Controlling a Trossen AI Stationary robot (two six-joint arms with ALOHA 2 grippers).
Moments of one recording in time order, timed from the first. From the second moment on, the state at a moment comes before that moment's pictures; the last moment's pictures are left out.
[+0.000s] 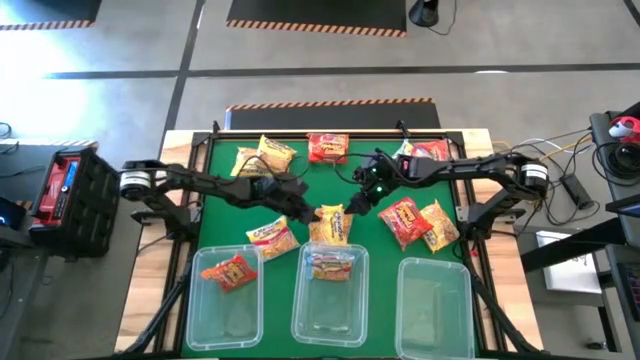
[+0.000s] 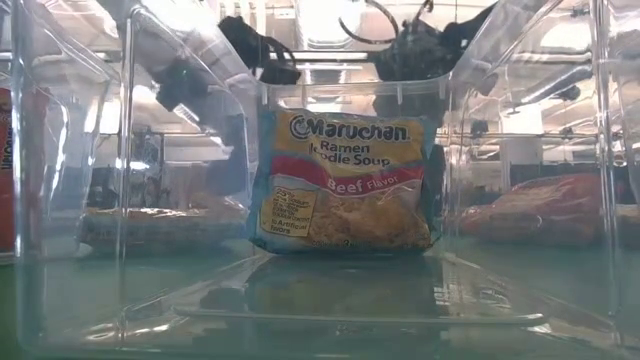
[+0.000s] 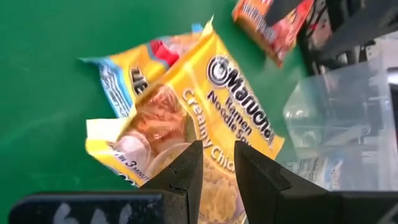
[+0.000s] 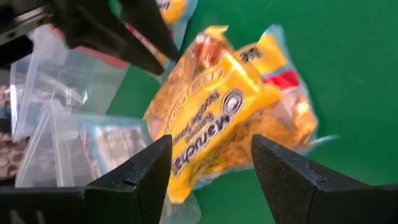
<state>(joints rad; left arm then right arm) 0.16 1.60 0.77 0.17 0.27 -0.95 -0.31 1.53 0.90 -0.16 -0.55 0.66</state>
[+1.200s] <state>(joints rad) 0.16 1.68 0.77 0.12 0.27 -1.06 -0.33 1.75 0.77 0.43 -0.64 0.92</state>
